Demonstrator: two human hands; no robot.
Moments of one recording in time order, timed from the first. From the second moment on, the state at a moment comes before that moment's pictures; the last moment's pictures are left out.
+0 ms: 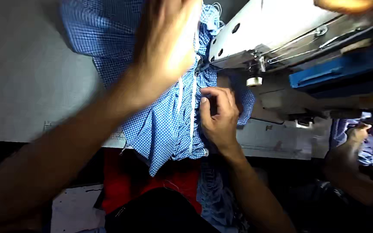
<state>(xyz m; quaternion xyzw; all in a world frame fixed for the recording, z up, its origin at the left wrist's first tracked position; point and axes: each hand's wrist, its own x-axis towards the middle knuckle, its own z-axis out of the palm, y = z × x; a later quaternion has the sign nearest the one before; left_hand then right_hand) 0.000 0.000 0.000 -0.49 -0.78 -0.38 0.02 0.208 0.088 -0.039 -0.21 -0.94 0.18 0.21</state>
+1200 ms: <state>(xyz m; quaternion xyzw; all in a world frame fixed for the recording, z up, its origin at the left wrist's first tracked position) 0.109 -0.074 -0.071 -0.70 -0.62 -0.34 -0.05 0.233 0.116 -0.050 -0.23 -0.96 0.04 0.14</state>
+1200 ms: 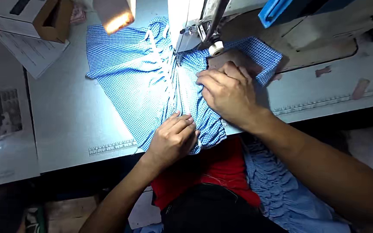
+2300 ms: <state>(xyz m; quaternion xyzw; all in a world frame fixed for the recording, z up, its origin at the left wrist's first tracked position) 0.100 -0.061 -0.069 -0.71 -0.63 -0.32 -0.04 0.216 0.117 -0.042 -0.27 -0.96 0.00 0.09</state>
